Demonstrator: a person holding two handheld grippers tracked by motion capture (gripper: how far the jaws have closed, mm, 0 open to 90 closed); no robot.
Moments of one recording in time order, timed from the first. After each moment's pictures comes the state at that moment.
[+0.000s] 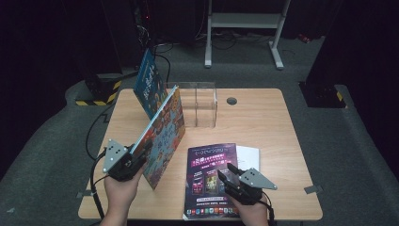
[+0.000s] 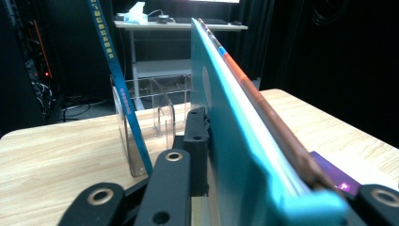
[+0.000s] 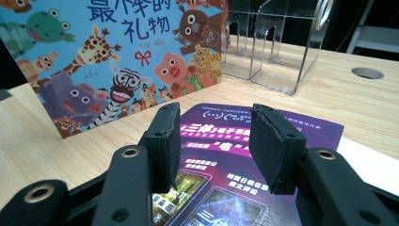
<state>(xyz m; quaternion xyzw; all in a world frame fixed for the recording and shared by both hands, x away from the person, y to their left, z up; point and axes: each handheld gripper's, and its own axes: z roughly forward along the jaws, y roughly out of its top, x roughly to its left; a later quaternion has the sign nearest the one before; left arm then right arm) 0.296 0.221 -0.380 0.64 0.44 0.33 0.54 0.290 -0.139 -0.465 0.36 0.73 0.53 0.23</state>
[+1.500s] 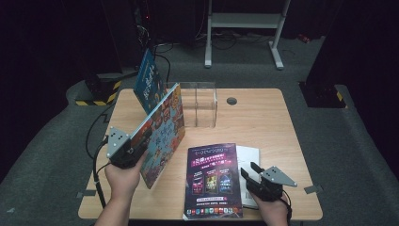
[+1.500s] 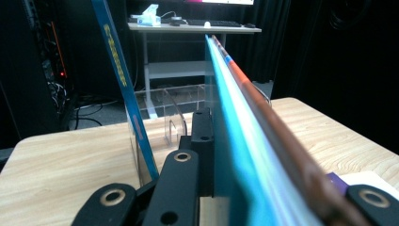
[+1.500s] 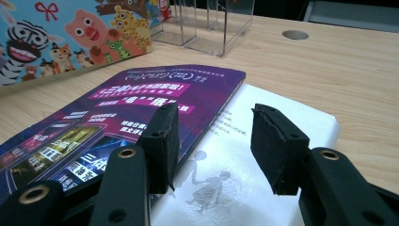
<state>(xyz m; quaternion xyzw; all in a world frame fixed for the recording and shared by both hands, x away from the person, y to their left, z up) 0.319 0.217 -0.360 0.63 0.46 0.34 0.53 0.305 -0.201 -0.485 0.42 0.73 0.48 0.25</state>
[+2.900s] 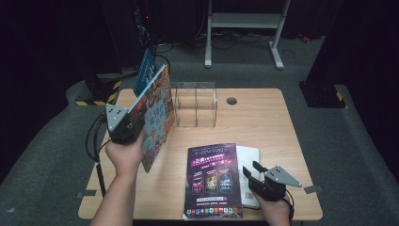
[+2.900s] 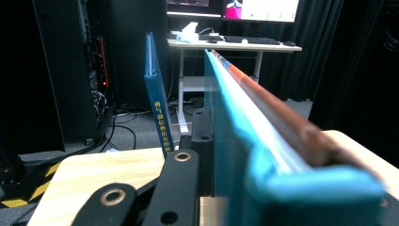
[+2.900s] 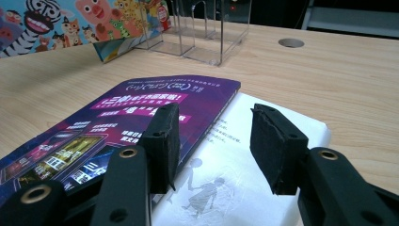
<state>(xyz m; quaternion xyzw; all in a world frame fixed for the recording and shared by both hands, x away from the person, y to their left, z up) 0.364 0.215 -0.326 0.58 0.50 0.39 0.51 0.304 -0.207 -0.479 0.42 0.72 0.49 0.25</state>
